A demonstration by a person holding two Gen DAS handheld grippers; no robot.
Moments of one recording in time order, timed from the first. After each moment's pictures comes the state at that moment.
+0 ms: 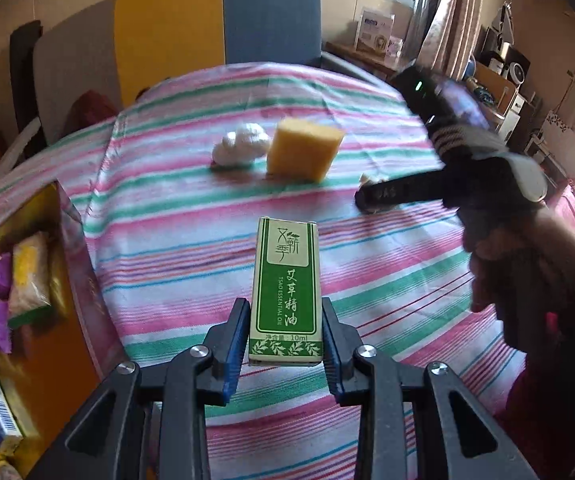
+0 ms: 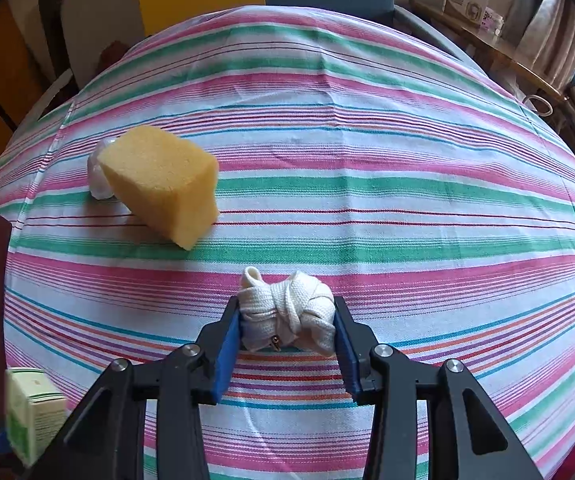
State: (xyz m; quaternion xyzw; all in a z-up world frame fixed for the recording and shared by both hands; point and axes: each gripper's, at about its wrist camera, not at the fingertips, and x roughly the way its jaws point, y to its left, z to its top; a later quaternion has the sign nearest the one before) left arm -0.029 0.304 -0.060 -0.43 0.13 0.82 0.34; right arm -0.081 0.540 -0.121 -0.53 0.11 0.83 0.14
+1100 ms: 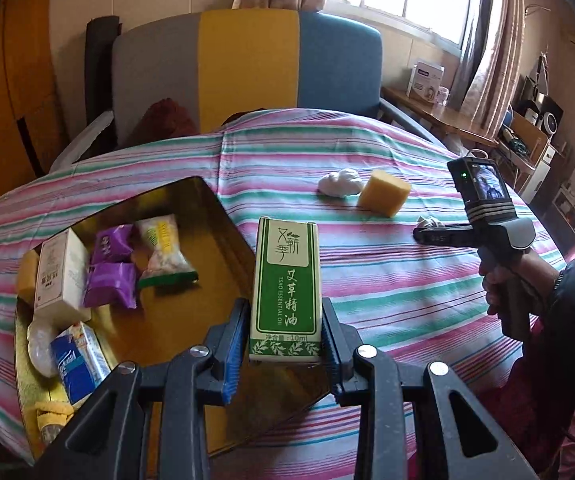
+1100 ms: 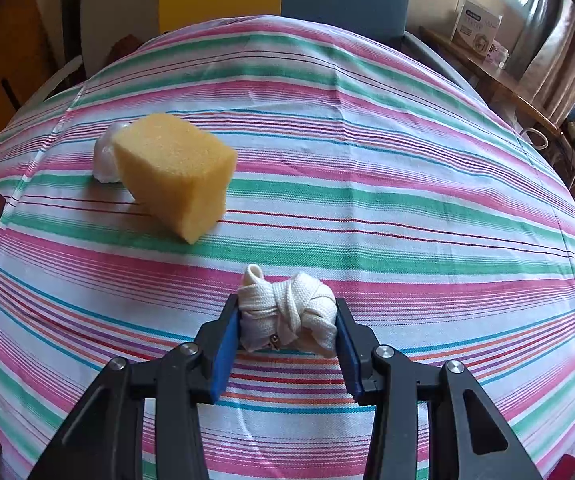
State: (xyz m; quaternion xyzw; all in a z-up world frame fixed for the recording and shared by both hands) left arm -0.030 0.189 -0.014 -0.41 0.08 0.87 0.27; right arm -0.068 0.519 -0.121 -0.52 0.05 0.84 0.15
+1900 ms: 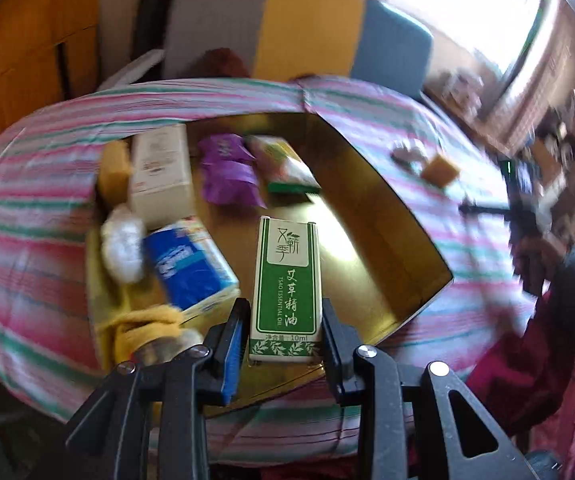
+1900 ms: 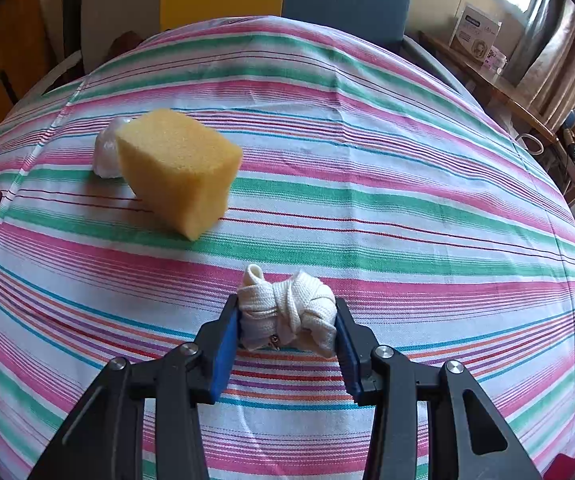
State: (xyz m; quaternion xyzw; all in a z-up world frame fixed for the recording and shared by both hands) left arm -0.034 0.057 -0.047 -0.48 0.04 0.84 0.24; right arm -0.074 0.525 -0.126 -0.52 0.04 0.84 0.15
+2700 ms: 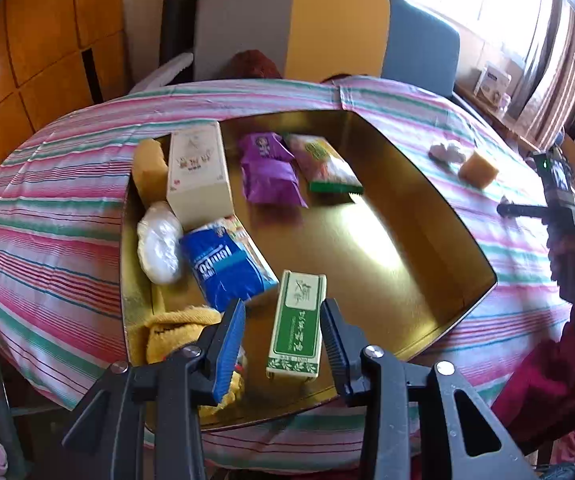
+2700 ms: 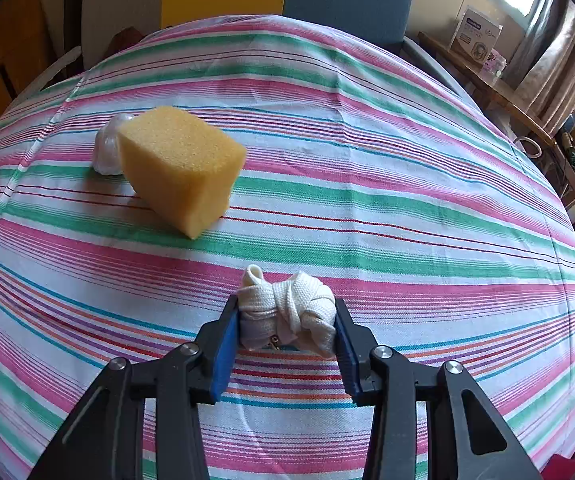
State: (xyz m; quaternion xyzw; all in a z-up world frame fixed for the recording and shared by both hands) left arm -0.040 0.045 -0.051 -0.47 0.04 0.87 0.17; right arm -0.074 0.521 -0.124 -0.52 0.03 0.84 0.16
